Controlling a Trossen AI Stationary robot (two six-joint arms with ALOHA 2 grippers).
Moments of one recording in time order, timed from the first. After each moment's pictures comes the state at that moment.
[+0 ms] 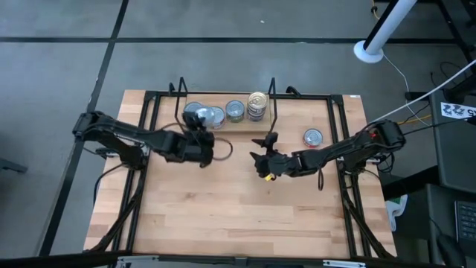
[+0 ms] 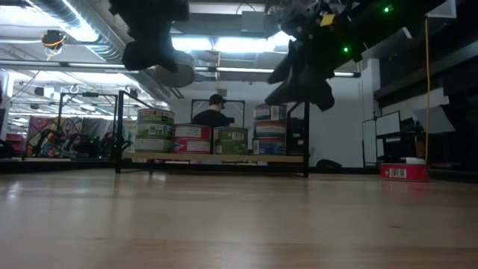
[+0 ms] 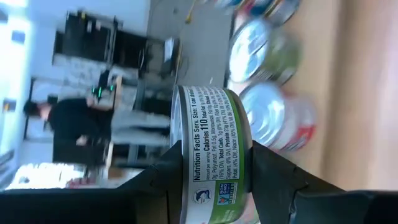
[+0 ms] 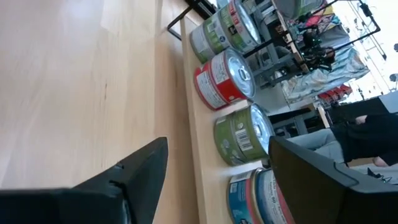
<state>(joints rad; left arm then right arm) -0.16 1.41 1.09 -0.83 -1.12 0.14 0.22 1.58 0.85 0.20 0.78 -0.53</state>
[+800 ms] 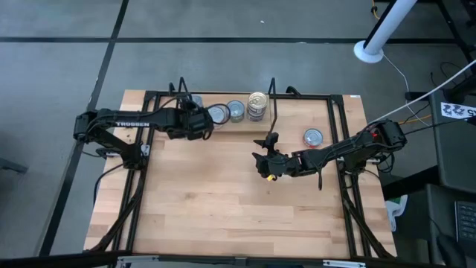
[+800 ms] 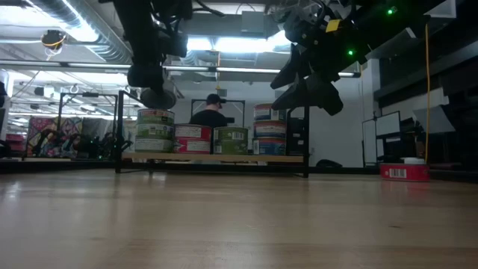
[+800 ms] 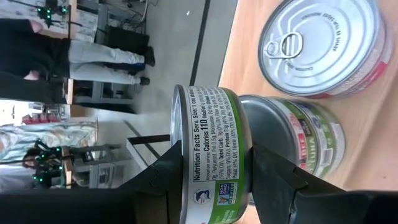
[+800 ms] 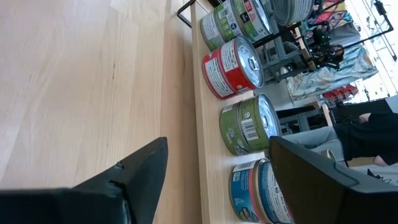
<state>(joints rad) 0.19 1.40 1.09 -0.91 -0.91 0.16 0.22 1.57 0.84 0.13 0.77 -0.53</state>
